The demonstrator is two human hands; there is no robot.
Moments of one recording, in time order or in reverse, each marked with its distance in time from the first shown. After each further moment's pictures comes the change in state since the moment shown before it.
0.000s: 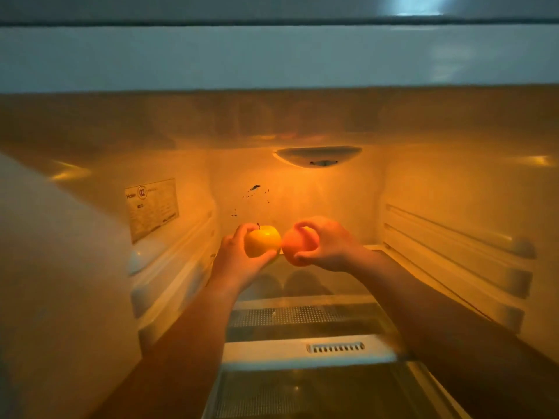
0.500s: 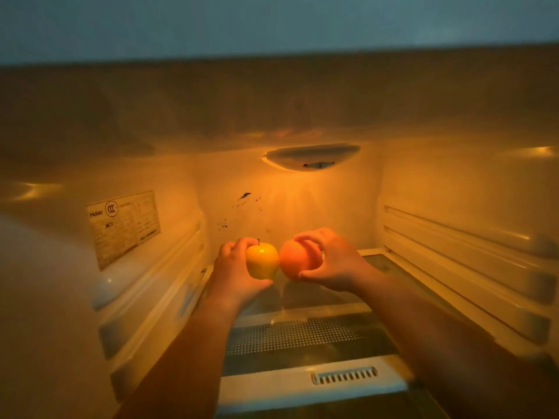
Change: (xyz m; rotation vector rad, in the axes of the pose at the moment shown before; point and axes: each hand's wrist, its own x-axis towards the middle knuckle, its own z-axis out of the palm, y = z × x) left_hand 0.012 -0.005 0.014 0.141 -0.035 0.126; right_hand -0.003 0.021 0.011 0.071 0.048 0.000
